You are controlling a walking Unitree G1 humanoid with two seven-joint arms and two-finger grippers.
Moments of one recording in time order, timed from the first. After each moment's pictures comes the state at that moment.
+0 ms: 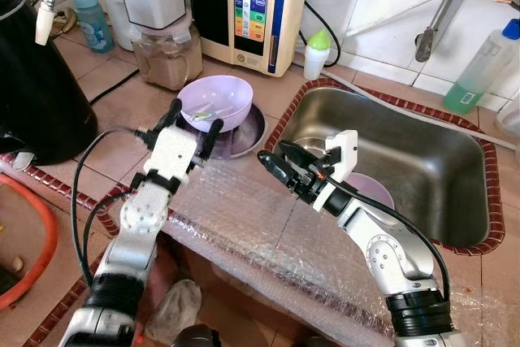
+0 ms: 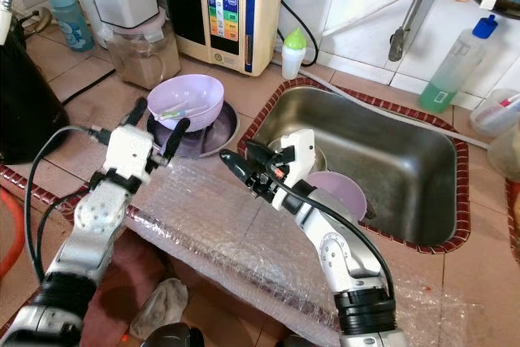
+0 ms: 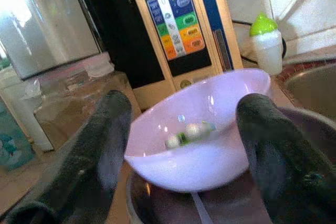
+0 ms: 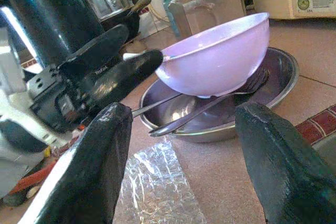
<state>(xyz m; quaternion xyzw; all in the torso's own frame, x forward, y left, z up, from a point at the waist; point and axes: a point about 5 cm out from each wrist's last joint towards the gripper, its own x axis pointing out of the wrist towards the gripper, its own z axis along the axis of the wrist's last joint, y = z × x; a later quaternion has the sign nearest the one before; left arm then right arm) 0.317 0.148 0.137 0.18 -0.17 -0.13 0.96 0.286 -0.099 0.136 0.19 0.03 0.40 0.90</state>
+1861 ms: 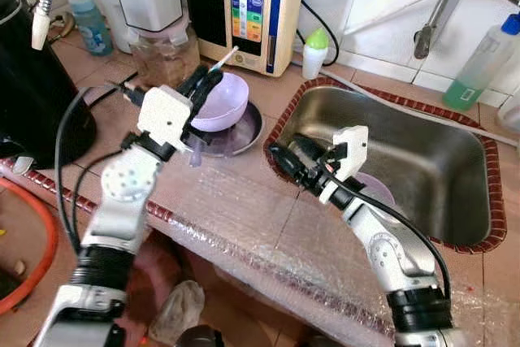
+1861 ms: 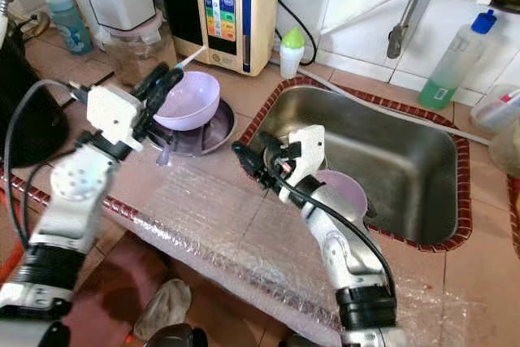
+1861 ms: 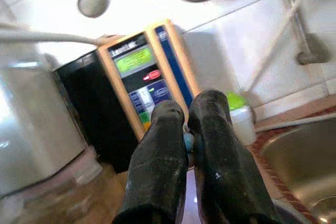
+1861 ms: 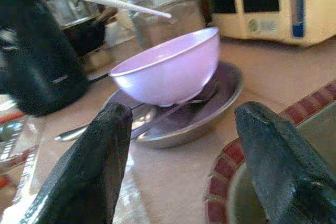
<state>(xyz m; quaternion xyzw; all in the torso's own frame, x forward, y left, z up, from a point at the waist) 0.318 0.144 0.205 0.18 -0.25 -0.25 0.92 0.299 -0.111 0.138 0.14 0.00 0.33 0.93</state>
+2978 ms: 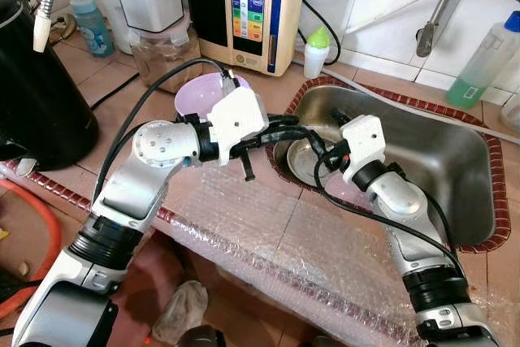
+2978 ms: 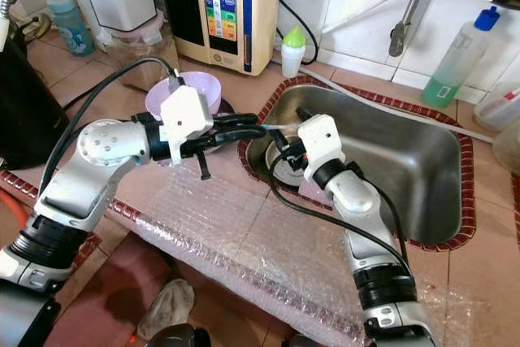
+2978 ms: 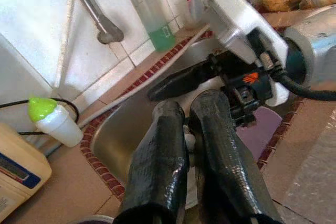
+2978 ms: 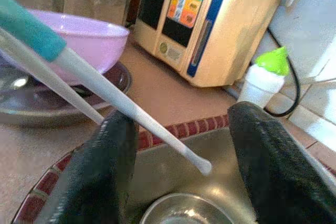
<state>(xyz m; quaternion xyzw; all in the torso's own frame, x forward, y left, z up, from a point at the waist) 0.307 0.078 0.218 0.23 -0.10 -0.56 0.79 0.321 -0.146 0.141 -0.14 -0.08 0.24 0.96</state>
